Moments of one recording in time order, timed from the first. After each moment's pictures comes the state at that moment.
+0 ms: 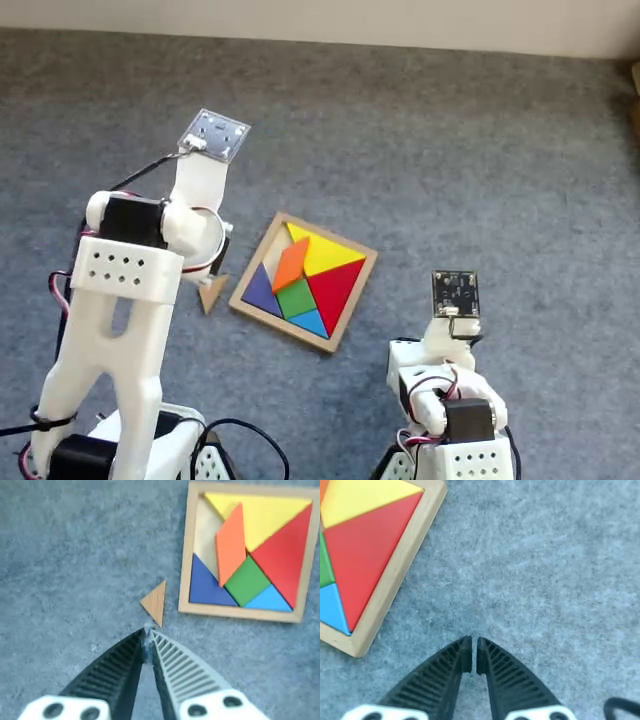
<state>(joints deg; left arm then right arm) 3.4 -27.6 18.7 90.4 -4.5 -11.6 -104.5 96.0 71.7 -3.6</state>
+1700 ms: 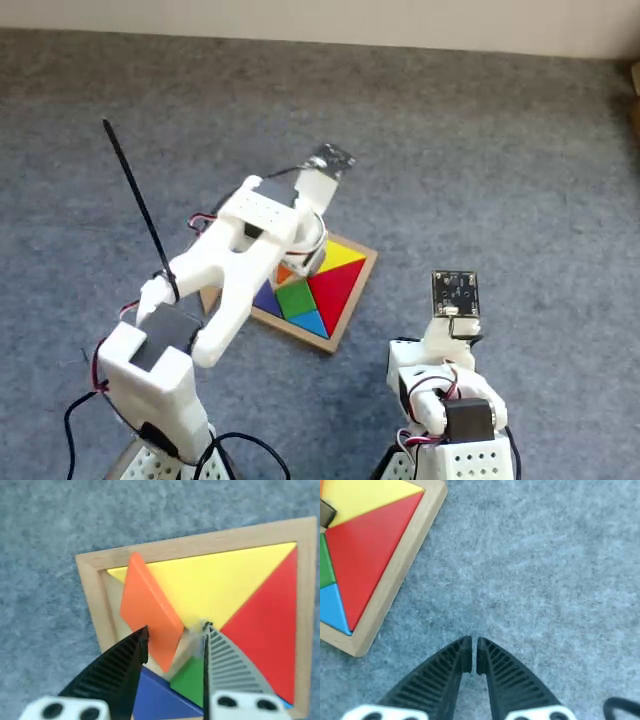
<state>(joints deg) 18.6 16.4 12.1 62.5 -2.3 -11.6 -104.5 96.0 71.7 -3.6</state>
